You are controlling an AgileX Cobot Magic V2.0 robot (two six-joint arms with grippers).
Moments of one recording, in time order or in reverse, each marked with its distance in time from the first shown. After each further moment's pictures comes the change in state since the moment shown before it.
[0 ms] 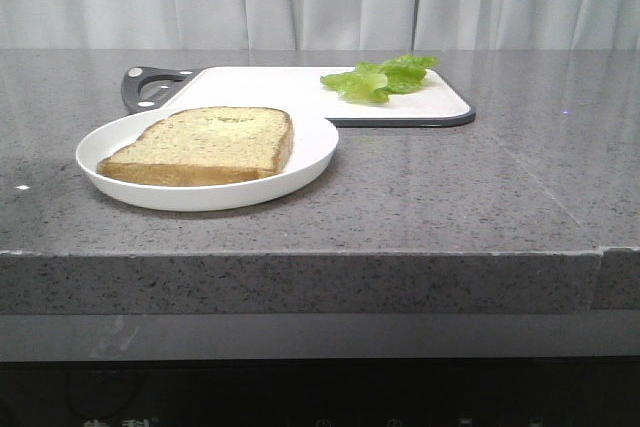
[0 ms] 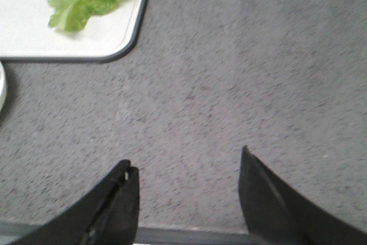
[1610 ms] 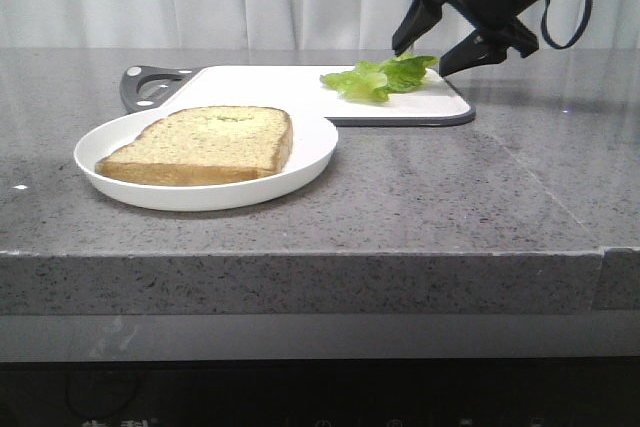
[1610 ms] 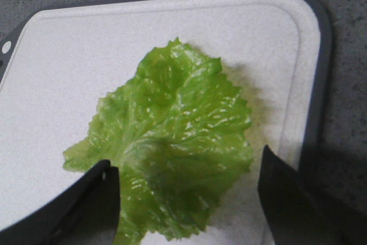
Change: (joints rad) left arm 0.010 0.000 0.000 0.002 0.002 -0.002; right arm 0.084 1.543 -1.187 0.634 0.032 -0.360
